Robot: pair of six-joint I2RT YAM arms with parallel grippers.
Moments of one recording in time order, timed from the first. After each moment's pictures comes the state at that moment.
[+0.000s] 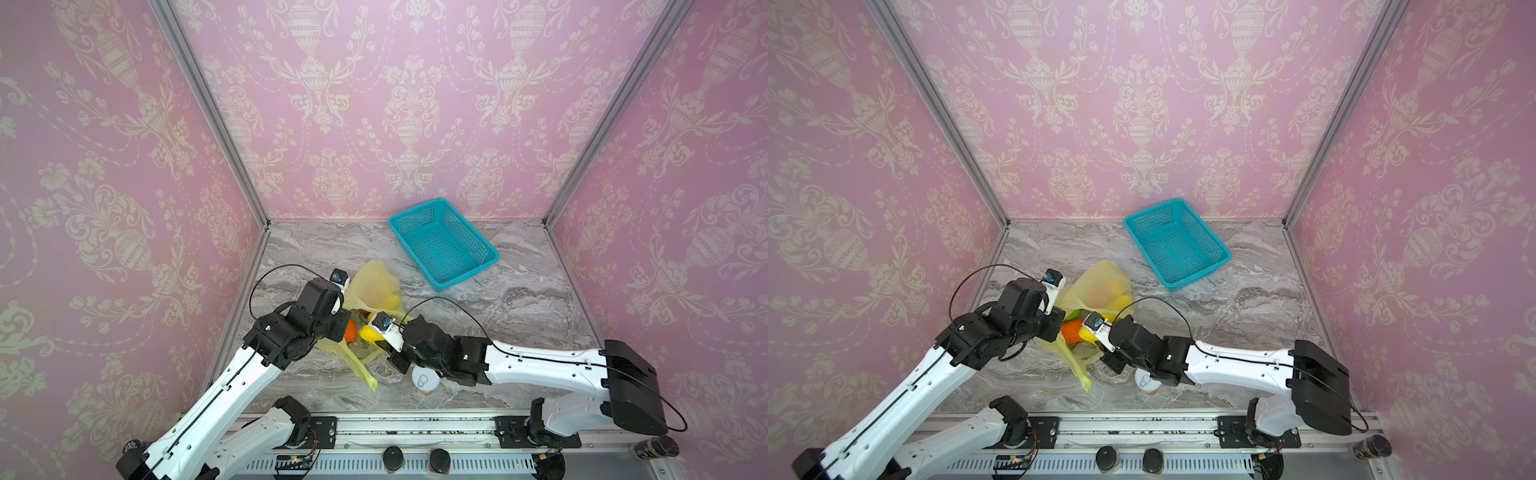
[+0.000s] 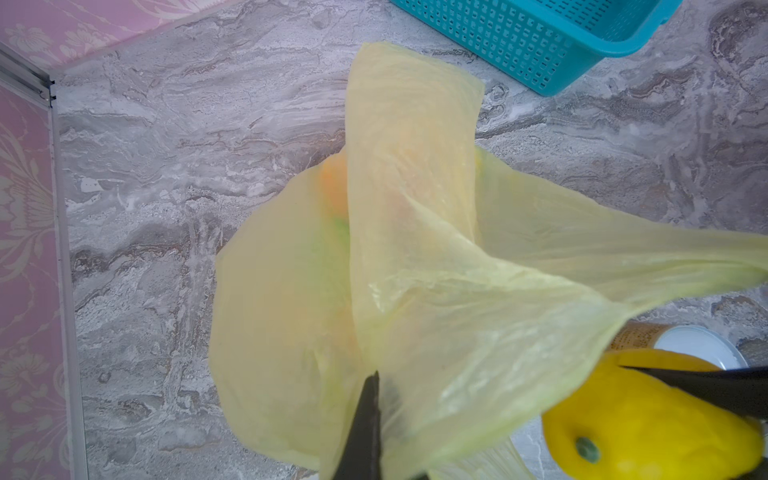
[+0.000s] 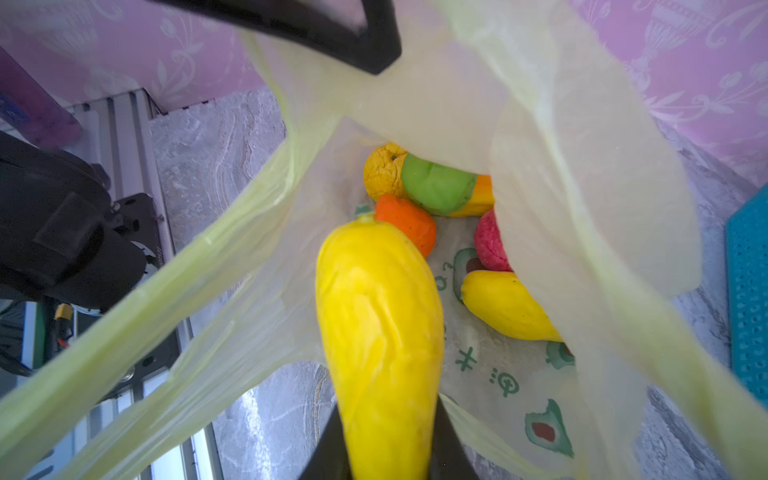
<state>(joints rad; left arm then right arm) -0.57 0.91 1.02 -0.99 -0.19 -0.15 1.19 1.37 0.90 -0.04 0.18 0.05</state>
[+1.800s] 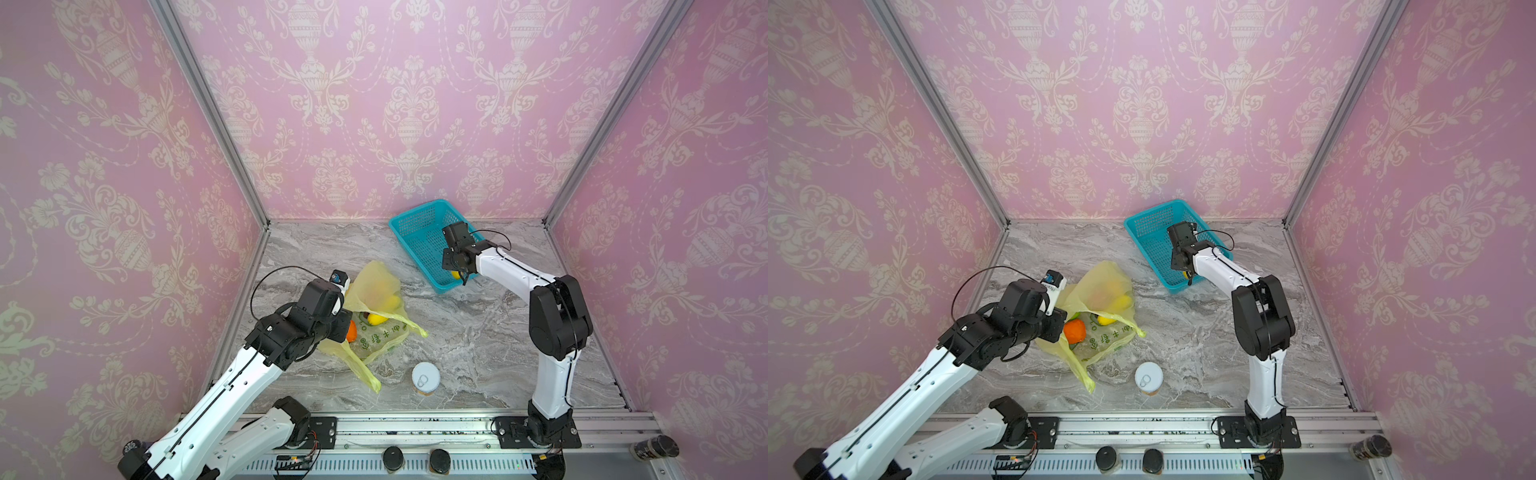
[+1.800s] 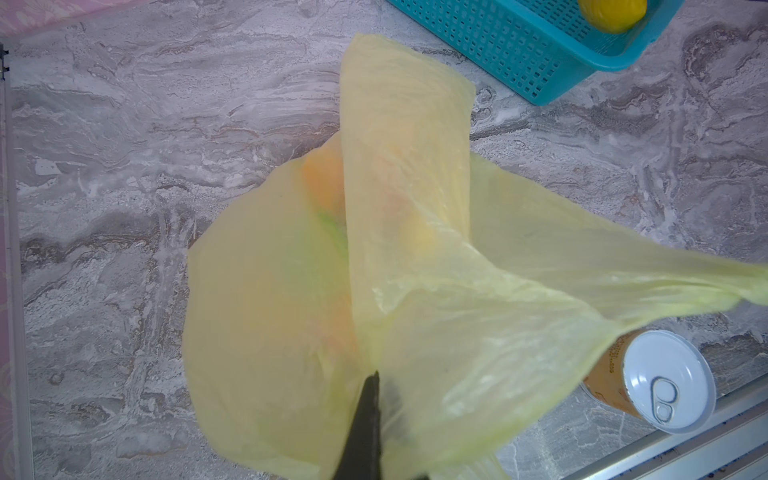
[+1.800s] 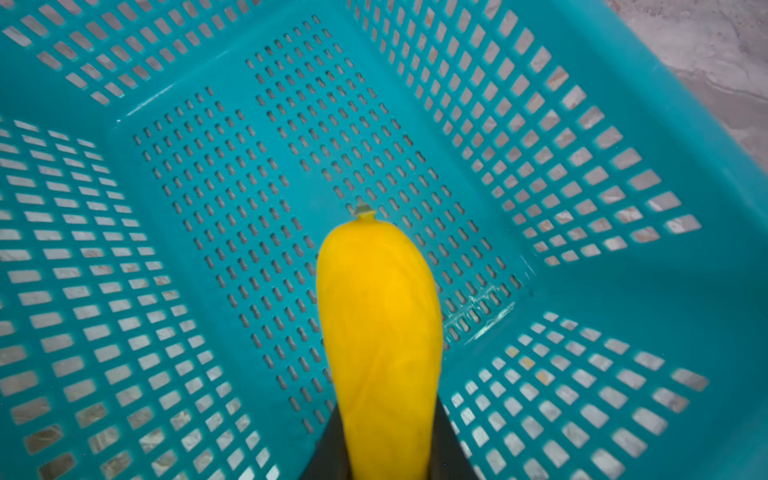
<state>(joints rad) -0.56 0.91 1.00 -0.96 -0.14 -0.20 0.39 1.95 1.52 -0.58 0.33 0.47</state>
